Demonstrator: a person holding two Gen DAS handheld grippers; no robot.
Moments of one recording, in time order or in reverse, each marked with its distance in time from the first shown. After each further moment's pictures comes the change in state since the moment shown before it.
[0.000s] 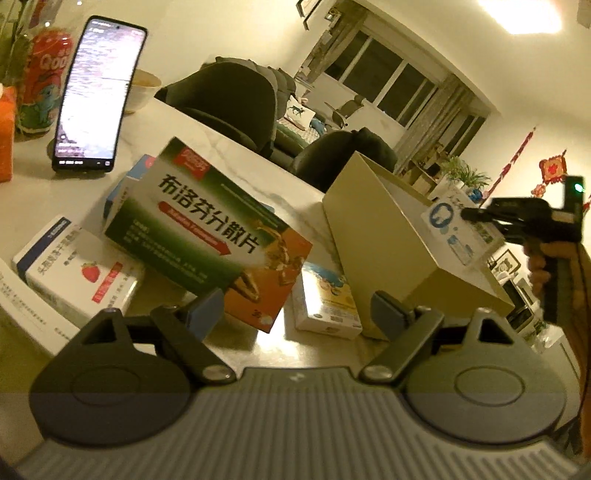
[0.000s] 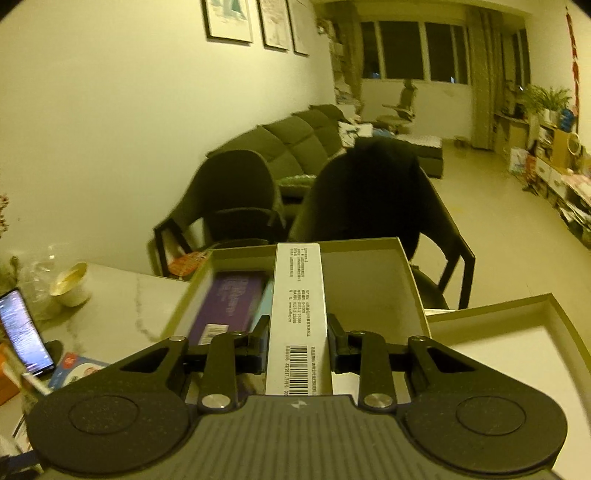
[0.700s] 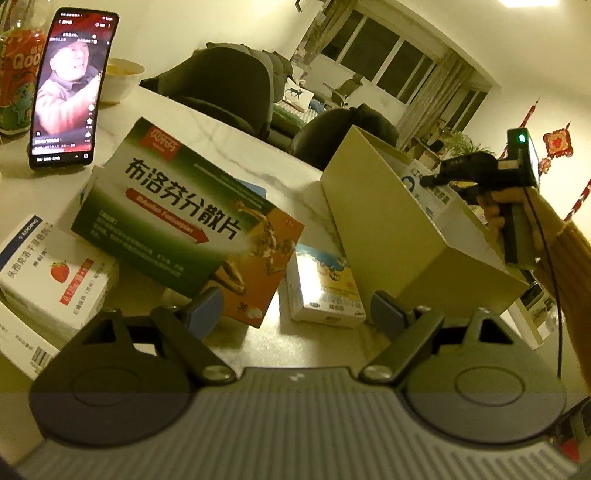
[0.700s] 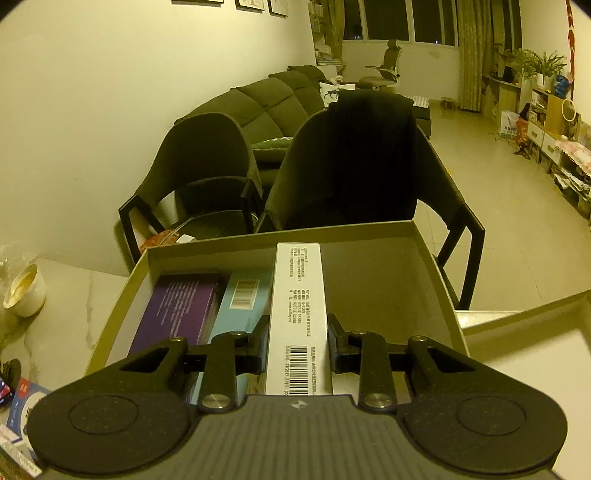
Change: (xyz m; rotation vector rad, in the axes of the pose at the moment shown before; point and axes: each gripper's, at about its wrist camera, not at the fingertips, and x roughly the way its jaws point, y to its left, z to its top) left arm 0.025 -0.013 -0.003 0.050 0.061 0.026; right arm 0.109 -0.012 0.025 0.043 0.111 -0.039
